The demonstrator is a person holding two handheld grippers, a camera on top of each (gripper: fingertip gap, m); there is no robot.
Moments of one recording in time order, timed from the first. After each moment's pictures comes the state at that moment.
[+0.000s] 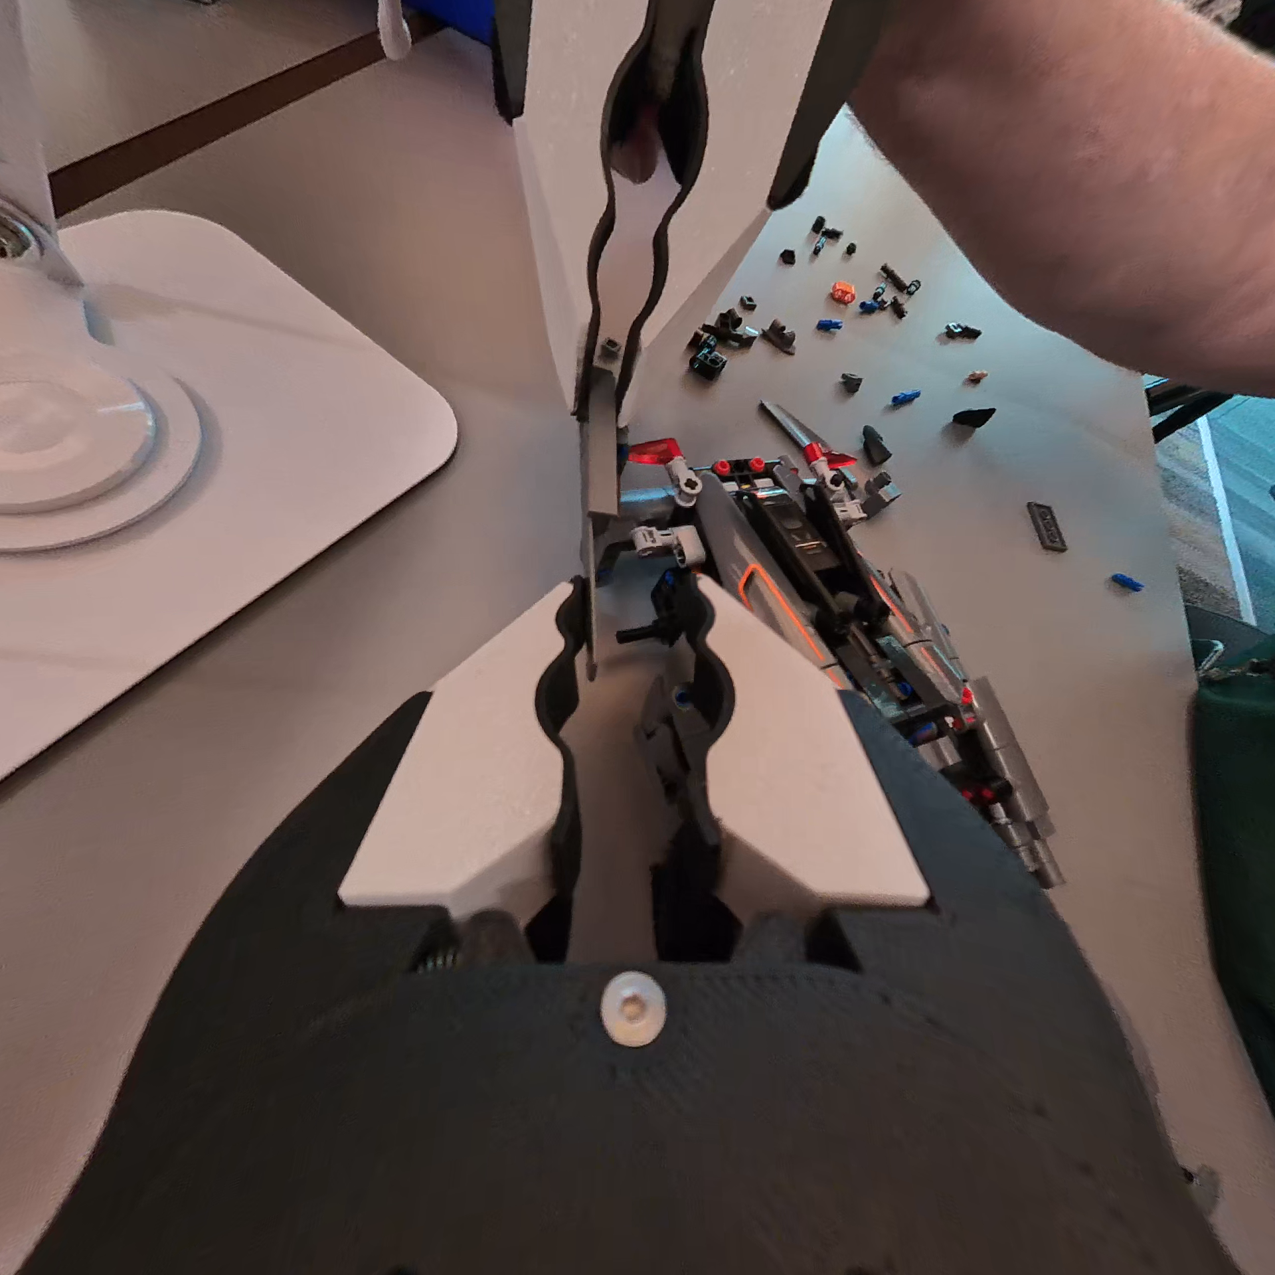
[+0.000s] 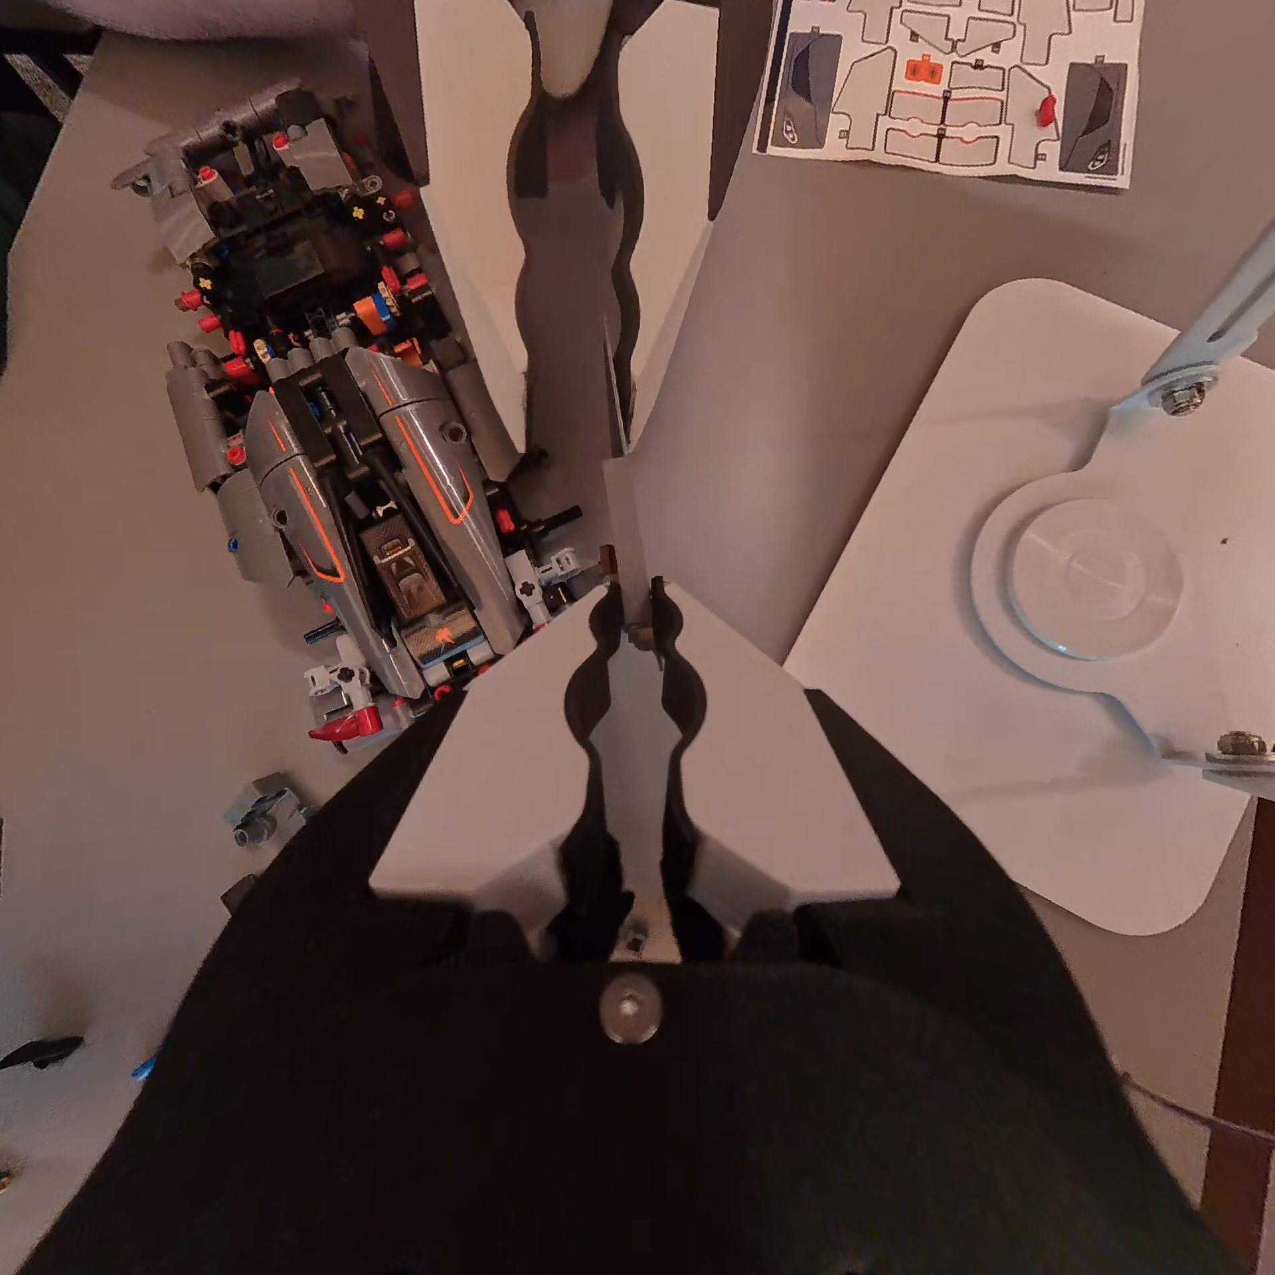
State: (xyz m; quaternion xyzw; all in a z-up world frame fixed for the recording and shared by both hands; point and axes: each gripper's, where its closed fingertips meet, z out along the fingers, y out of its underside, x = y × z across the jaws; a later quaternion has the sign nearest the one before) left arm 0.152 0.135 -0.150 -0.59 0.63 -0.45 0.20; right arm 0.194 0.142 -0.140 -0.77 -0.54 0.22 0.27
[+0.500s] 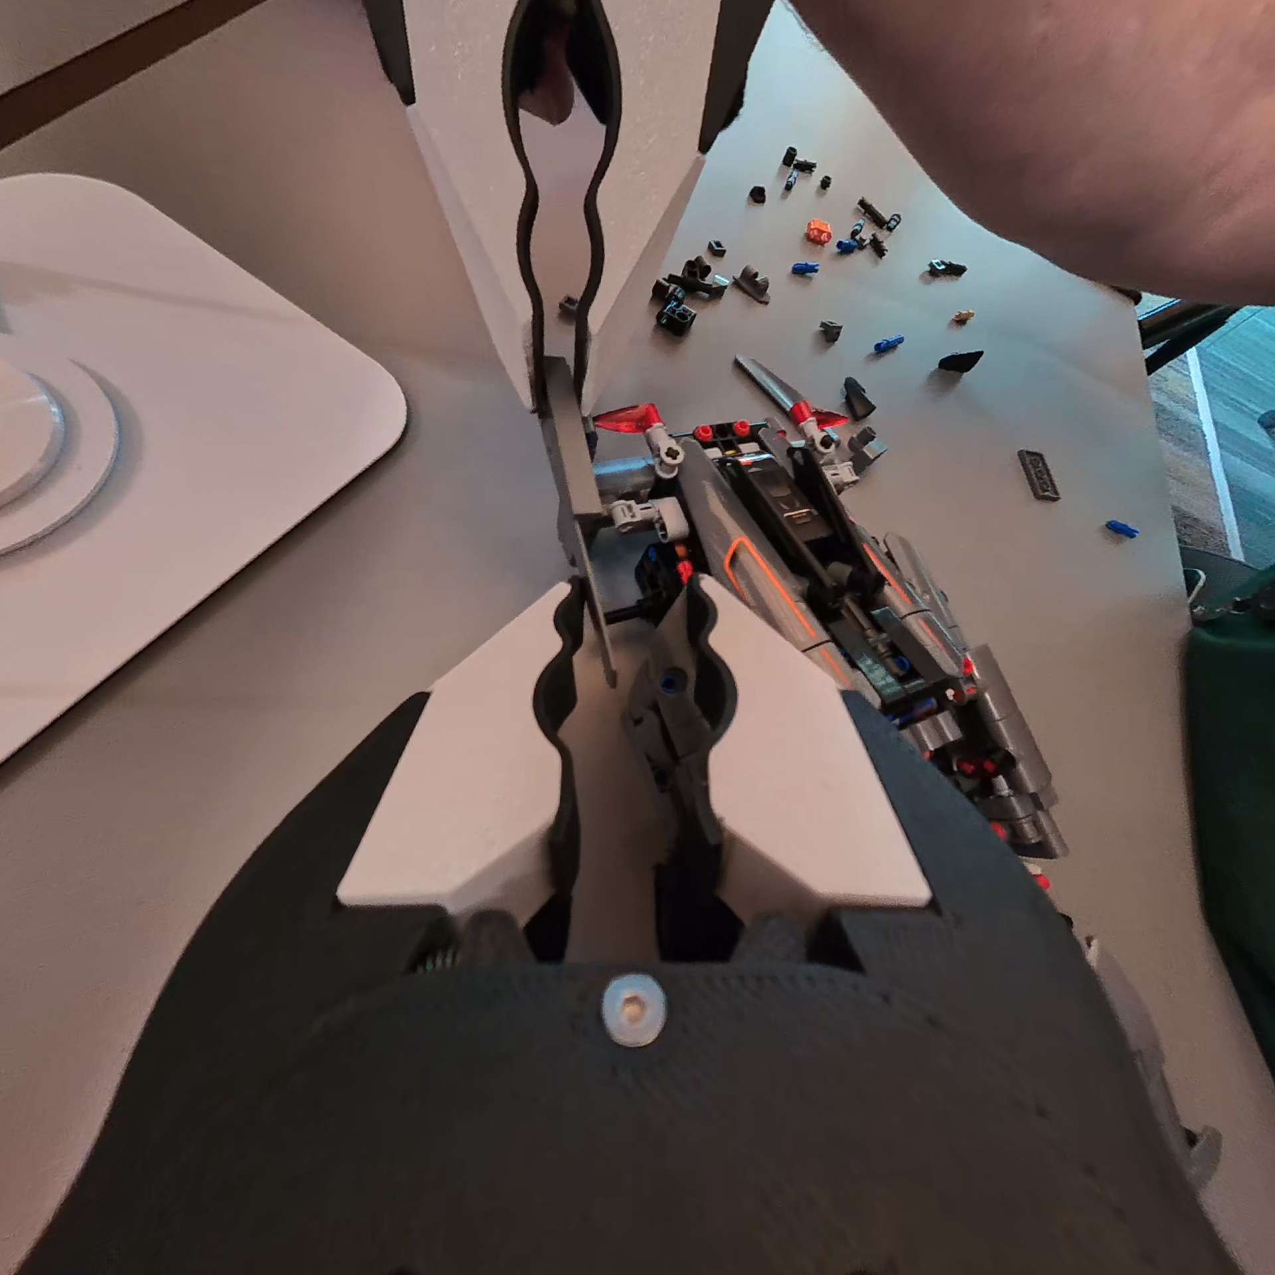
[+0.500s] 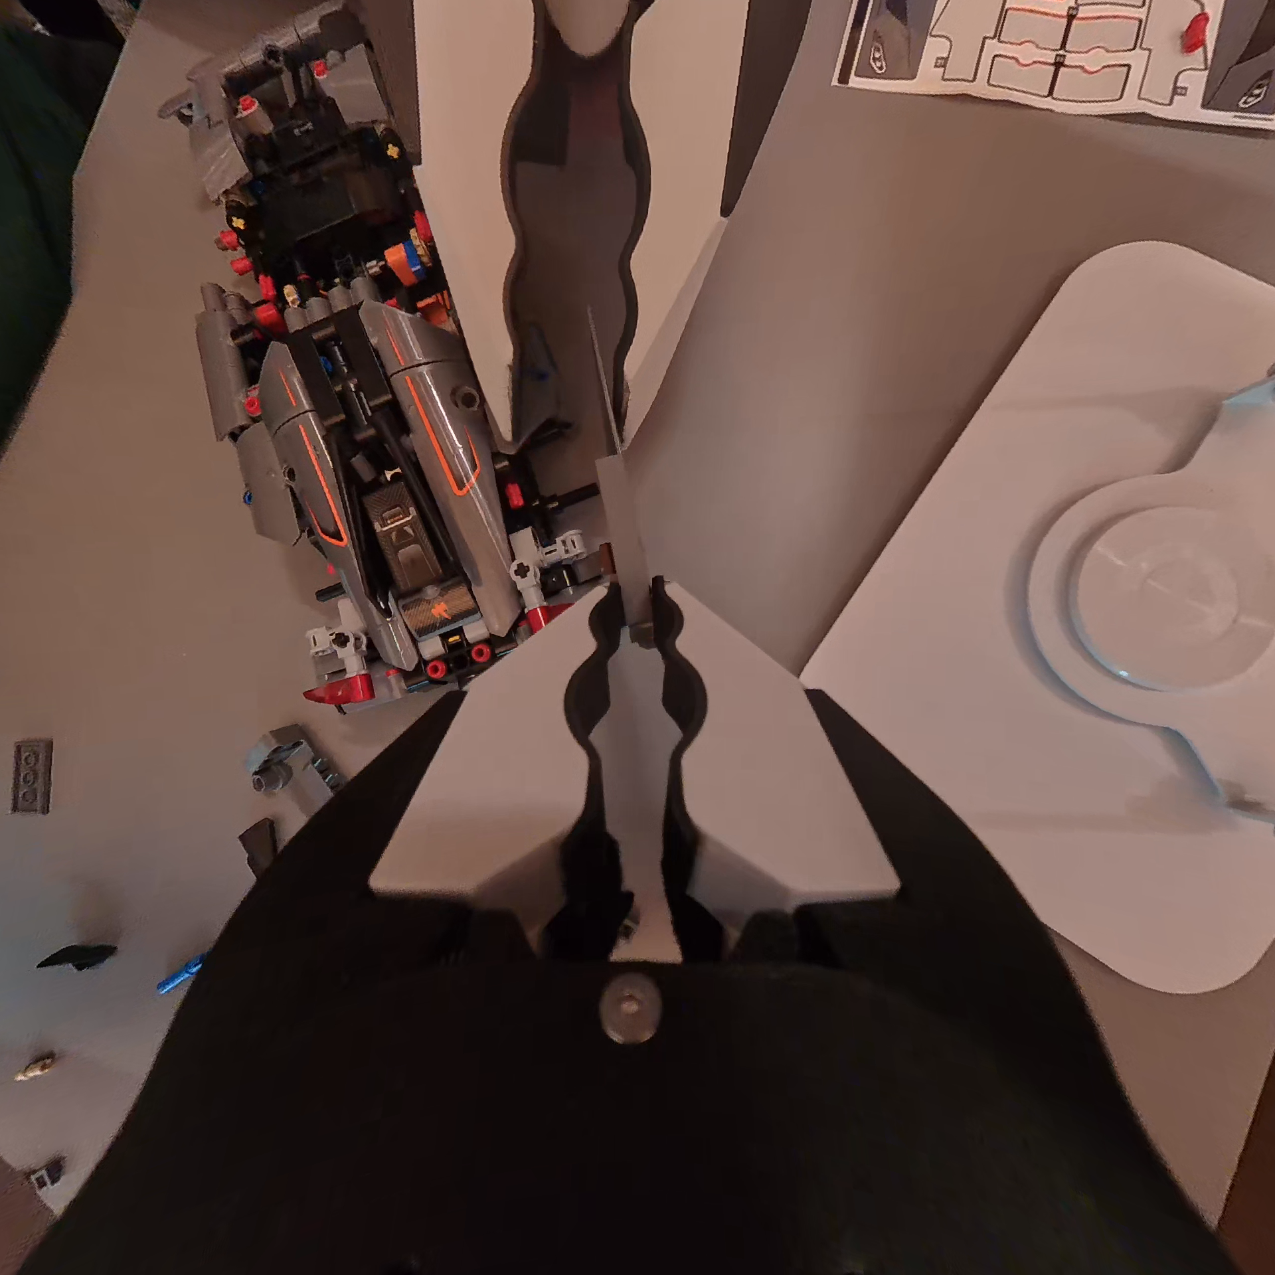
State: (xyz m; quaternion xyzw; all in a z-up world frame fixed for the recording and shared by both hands) left arm 0.150 0.123 -0.159 -0.58 0.66 -0.44 0.18; right arm 0.194 0.137 -0.150 -0.76 -0.57 0.24 0.22
